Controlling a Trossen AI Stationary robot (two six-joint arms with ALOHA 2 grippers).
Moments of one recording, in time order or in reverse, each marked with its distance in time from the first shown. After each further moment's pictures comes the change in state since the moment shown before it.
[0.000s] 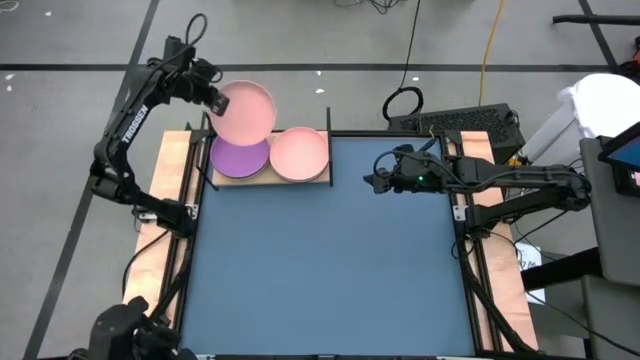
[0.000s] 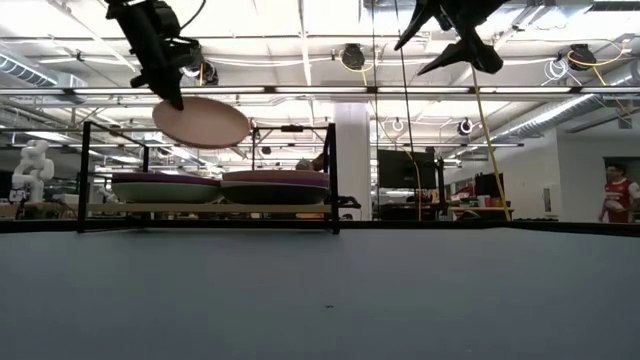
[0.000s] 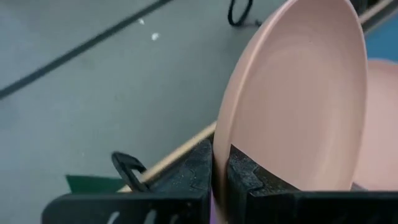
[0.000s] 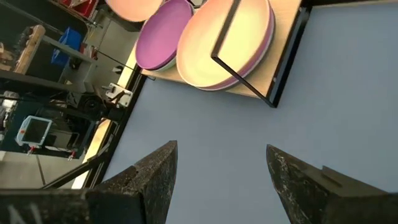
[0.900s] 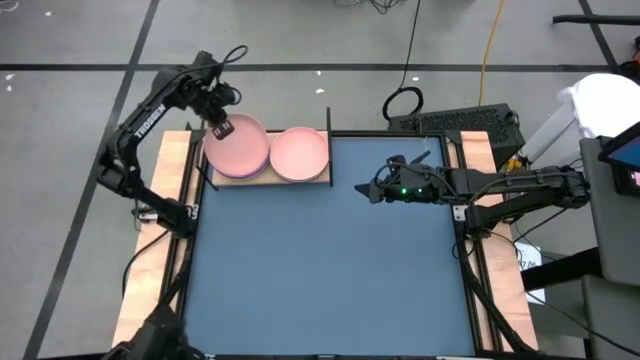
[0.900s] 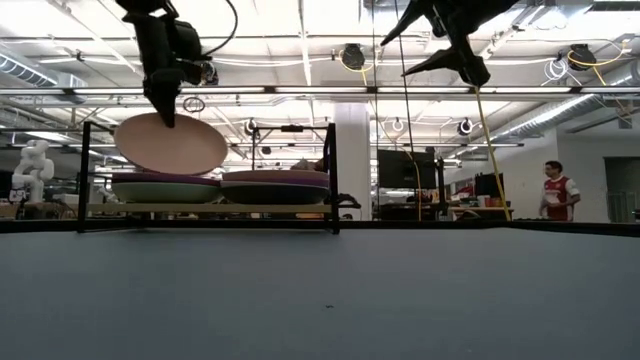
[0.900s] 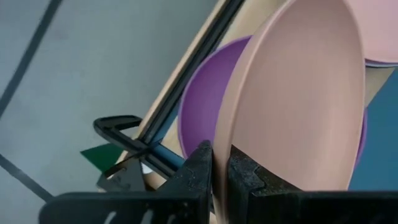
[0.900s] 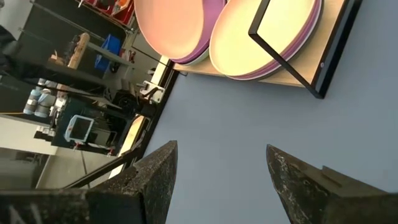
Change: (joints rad) left arm -0.136 0.073 0.000 -0.239 -0.157 0.268; right arm 0.069 0.000 -0.146 0.283 -0.001 0.044
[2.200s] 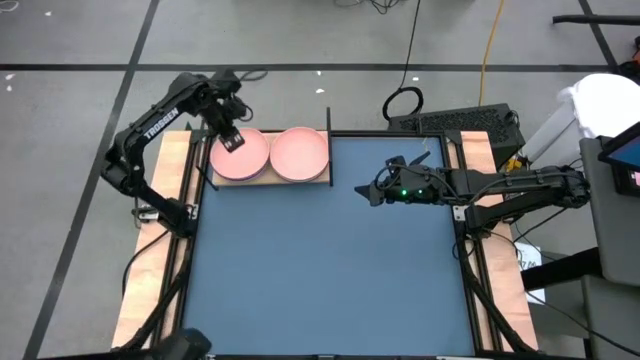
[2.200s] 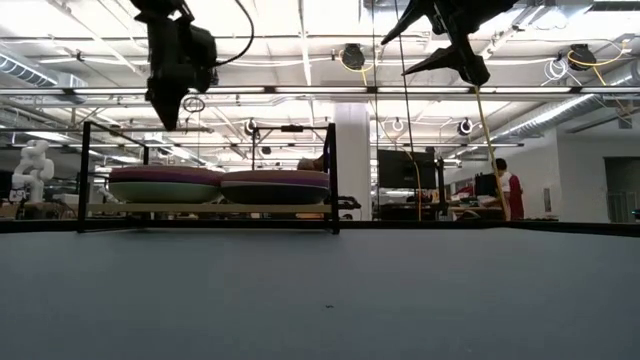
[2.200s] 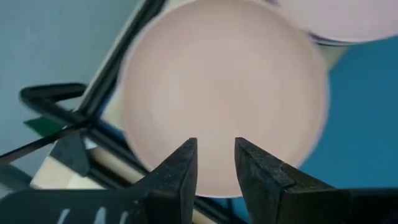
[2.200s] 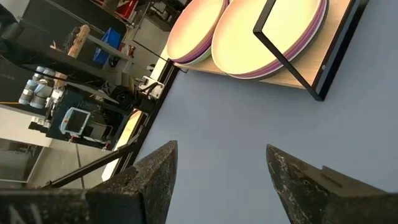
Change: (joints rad) left arm -0.132 0.052 -0.001 -0.132 0.004 -0.208; right arm 0.010 -0.001 0.000 -0.002 0.003 -0.043
